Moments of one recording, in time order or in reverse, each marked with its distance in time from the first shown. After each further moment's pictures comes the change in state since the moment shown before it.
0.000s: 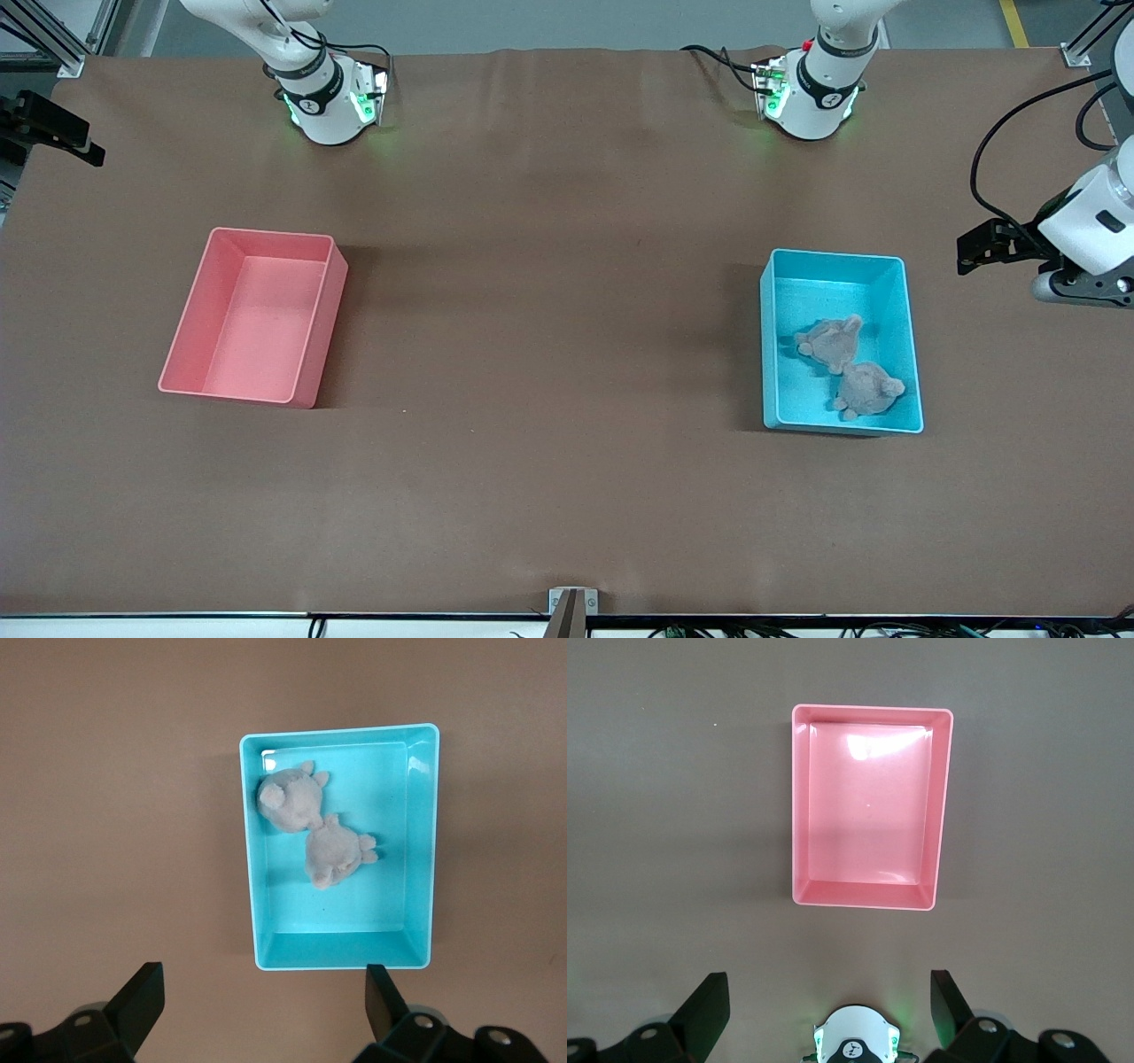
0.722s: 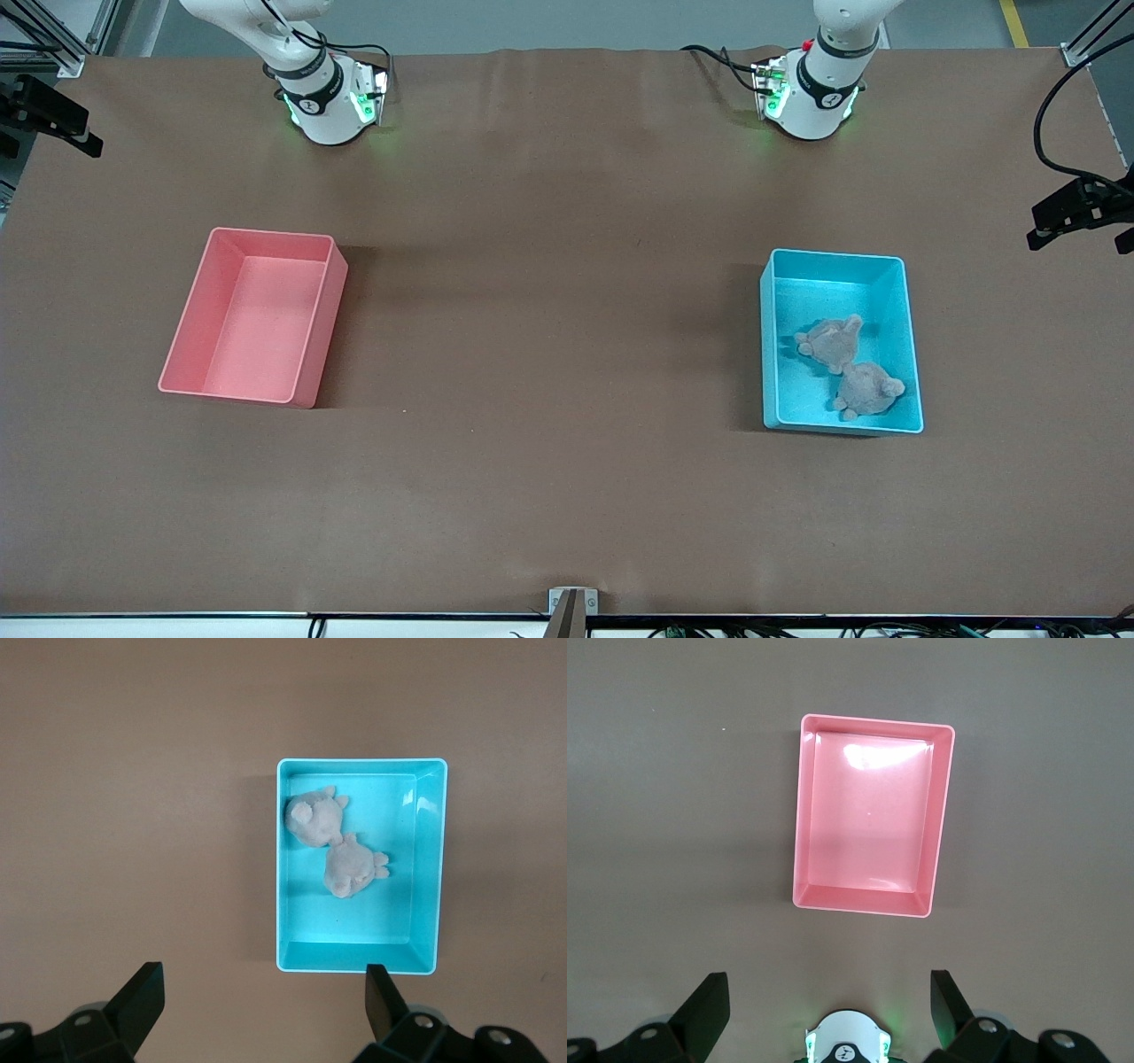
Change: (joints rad) left arm 0.093 -0.097 0.016 0.025 -0.083 -0.004 0.075; right arm 0.020 -0.002 0.010 0.035 -0.019 -0.012 -0.025
